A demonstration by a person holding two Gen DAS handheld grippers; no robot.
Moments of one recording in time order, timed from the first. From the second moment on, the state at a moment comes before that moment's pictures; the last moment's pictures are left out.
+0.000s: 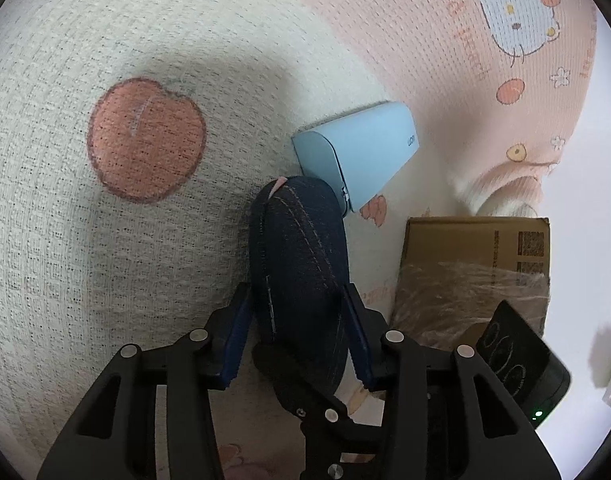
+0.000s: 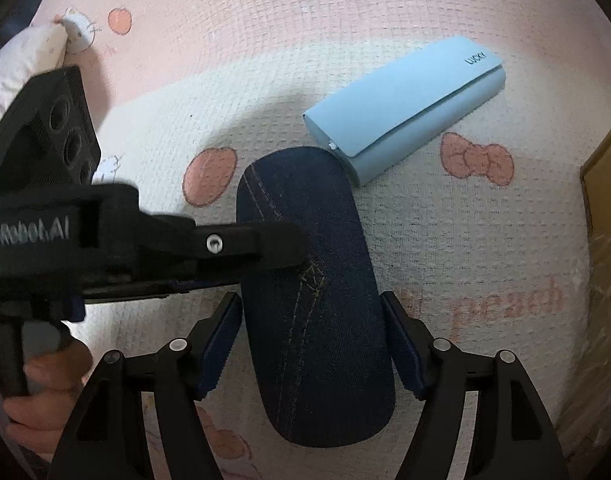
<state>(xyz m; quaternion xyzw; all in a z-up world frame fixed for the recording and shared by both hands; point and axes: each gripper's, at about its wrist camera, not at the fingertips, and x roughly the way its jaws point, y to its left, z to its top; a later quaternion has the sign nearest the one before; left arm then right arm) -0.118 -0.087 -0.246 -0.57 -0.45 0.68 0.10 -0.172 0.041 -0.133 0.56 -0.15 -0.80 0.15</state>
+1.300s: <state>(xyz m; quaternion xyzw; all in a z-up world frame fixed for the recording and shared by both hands) -0.148 0.059 -0.011 -0.44 -0.32 0.78 0.30 -0.075 0.192 0.061 0.39 -0.19 -0.90 0.05</state>
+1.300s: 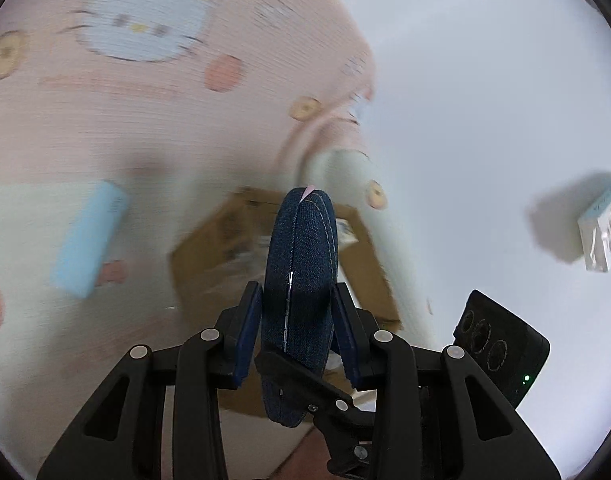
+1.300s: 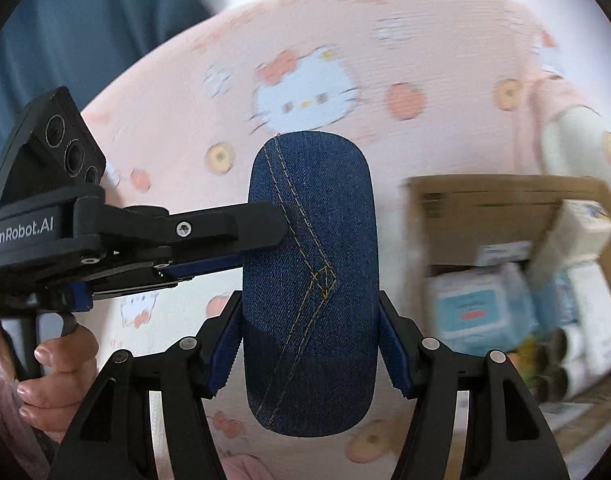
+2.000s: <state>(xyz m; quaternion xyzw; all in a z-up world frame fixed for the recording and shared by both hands) -0.189 0.184 -0.043 -0.53 -0.24 0.75 0.31 -0.064 0.300 0.007 0.48 -0.26 -0.84 0.03</state>
